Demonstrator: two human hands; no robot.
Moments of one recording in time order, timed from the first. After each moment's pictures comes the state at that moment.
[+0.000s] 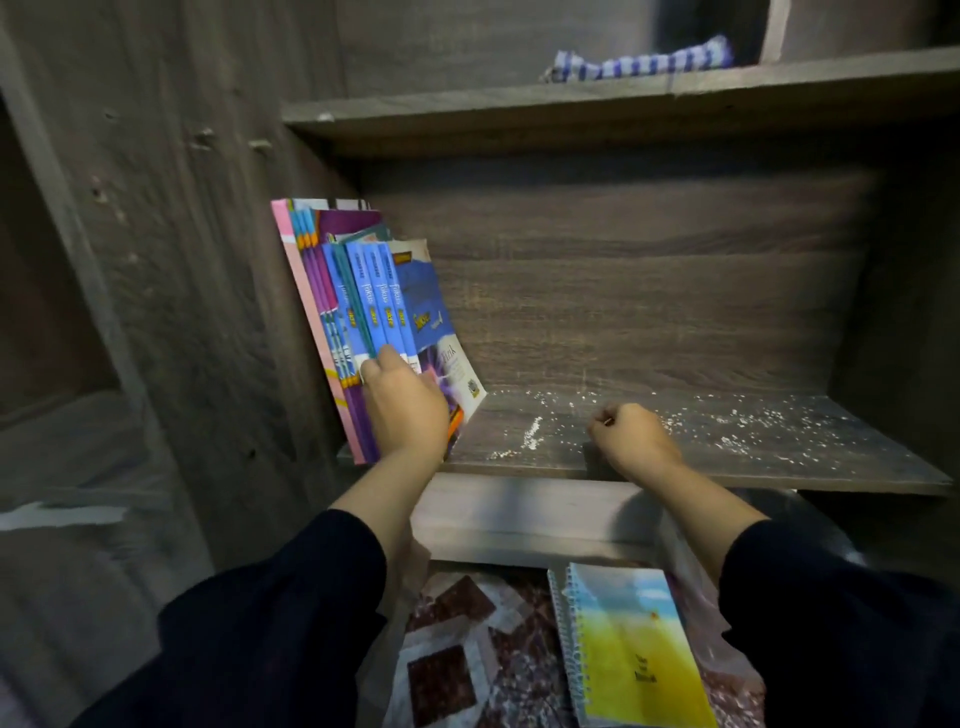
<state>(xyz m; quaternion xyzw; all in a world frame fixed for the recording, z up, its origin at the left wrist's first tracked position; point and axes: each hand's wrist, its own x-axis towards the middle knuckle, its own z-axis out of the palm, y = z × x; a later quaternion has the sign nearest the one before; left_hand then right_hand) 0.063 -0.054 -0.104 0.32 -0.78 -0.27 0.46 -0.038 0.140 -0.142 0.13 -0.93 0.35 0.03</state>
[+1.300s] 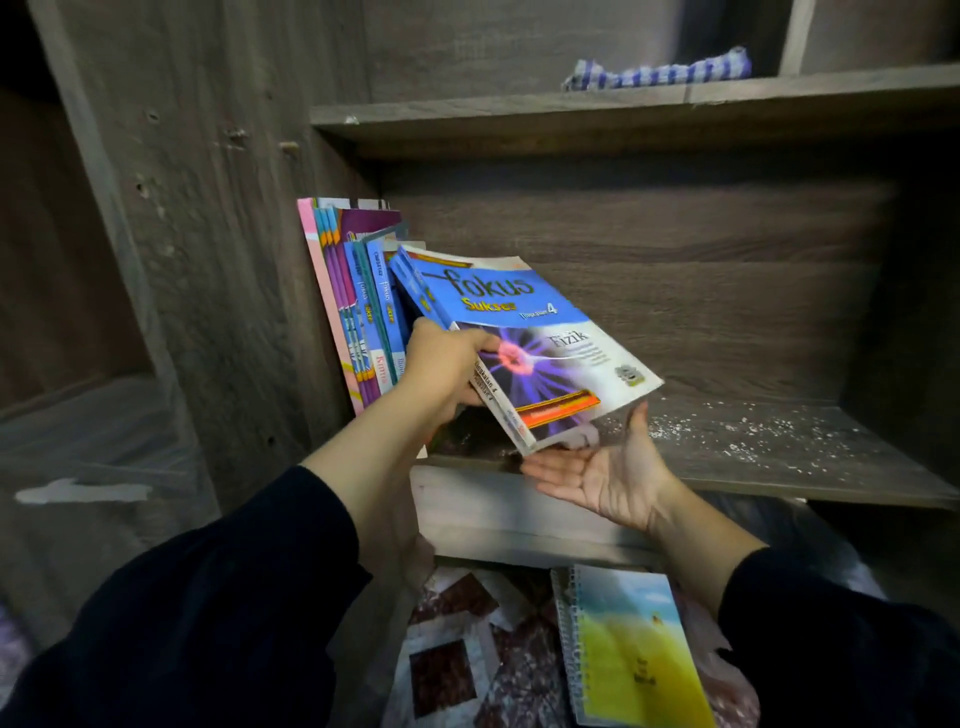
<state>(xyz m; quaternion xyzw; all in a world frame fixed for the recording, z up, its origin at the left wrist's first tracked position) 0.079 -0.027 -0.049 0.17 -0.66 -0.68 0.28 -0.022 0.127 -0.163 0.04 -0.38 0.81 -0.45</state>
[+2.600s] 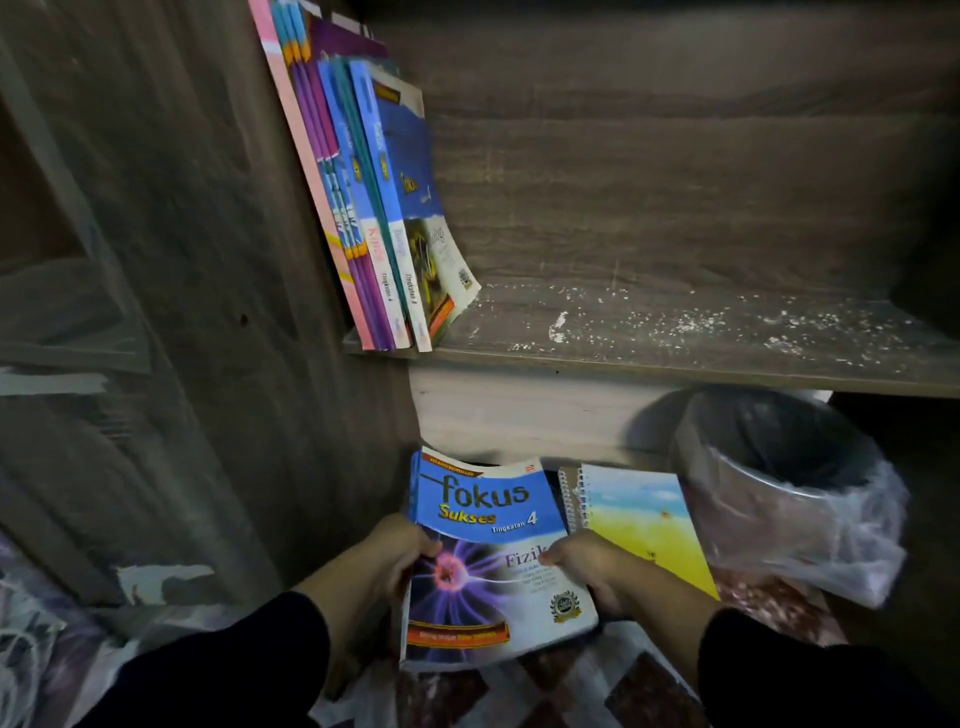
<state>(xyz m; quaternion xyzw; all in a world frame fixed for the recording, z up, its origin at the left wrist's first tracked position) 0.144 -0.085 -0.336 0.43 -0.65 -0.62 -0.09 0.049 0.114 -0.351 -0.01 -0.77 0.50 -0.41</state>
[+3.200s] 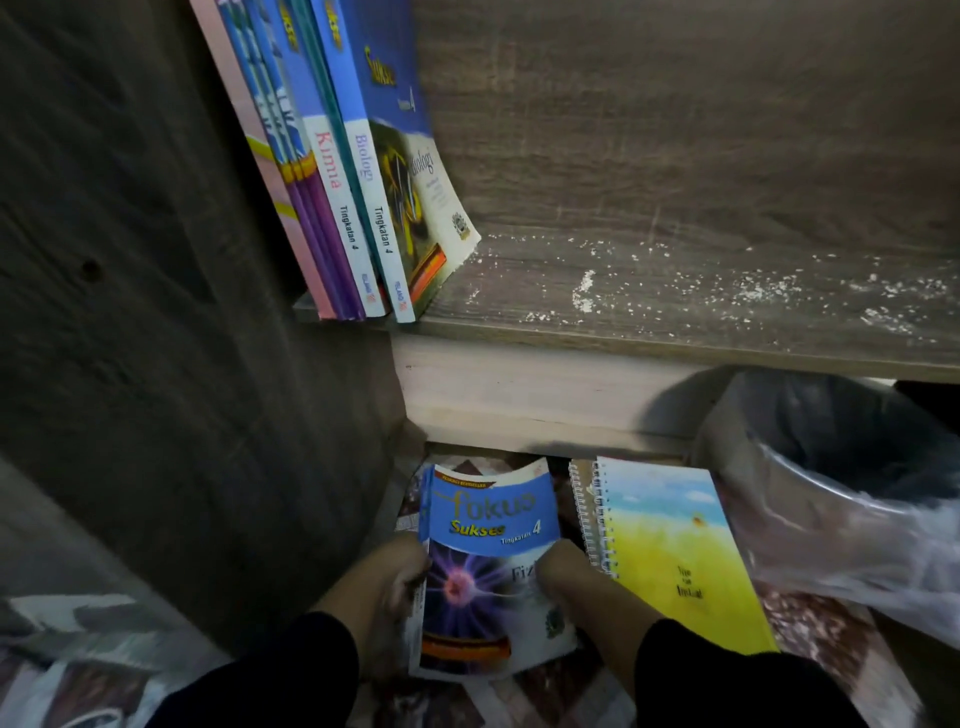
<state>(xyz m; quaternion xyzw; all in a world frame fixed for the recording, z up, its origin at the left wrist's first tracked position) 0.084 -0.103 -0.418 0.44 -0.68 -0.57 -0.15 -0.001 0.055 -0.448 -0.04 -0.89 0.32 -0.31</state>
